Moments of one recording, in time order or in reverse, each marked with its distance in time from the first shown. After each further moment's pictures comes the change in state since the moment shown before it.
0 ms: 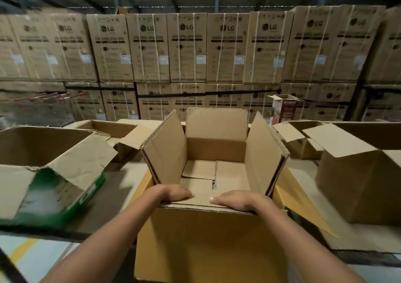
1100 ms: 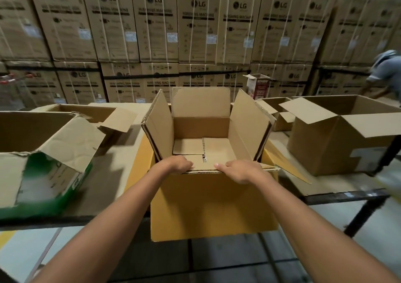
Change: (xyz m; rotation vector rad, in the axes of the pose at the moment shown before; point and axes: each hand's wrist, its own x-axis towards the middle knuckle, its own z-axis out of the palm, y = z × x) left_hand -0.050 0.000 0.000 -0.038 0.164 0.028; right_hand -0.045 -0.059 0.032 -0.103 0.288 0.357
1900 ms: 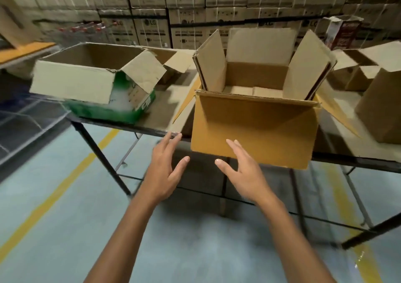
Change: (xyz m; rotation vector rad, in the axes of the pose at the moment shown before) left_hand -0.294 -0.023 0.168 -0.357 0.763 0.019; right_hand -0.192 -0.022 0.131 0.747 0.128 -0.452
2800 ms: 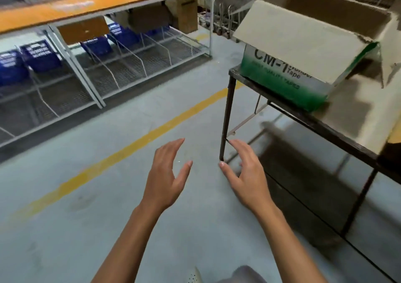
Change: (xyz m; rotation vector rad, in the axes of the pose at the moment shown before) left_hand -0.215 -0.338 -0.281 0.151 0.428 -0.451; right_hand 0.041 -0.241 0.466 0.091 -0.335 -0.435
